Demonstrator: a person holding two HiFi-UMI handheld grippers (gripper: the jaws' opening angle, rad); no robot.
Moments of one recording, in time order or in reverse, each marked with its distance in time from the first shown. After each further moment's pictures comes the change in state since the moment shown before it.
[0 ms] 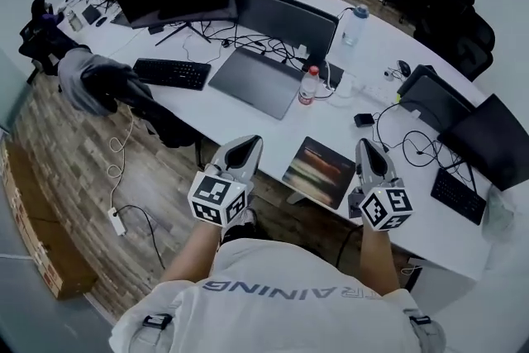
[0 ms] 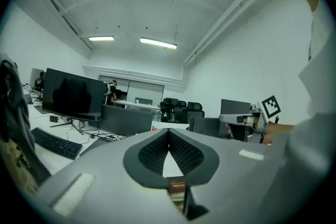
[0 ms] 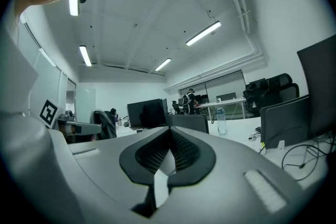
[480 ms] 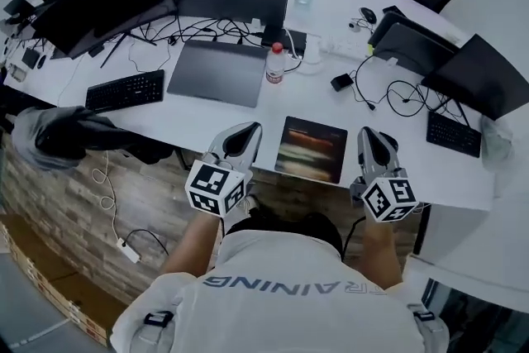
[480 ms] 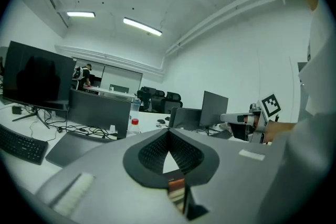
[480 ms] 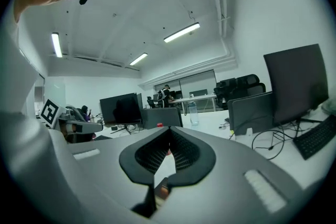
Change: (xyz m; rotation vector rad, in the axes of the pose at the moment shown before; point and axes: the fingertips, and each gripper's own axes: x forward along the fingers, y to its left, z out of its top) left arm 0.081 0.003 -0.024 -0.006 0.122 -0.285; right arm -0.017 -0.035 -0.027 0.057 0.045 -0.300
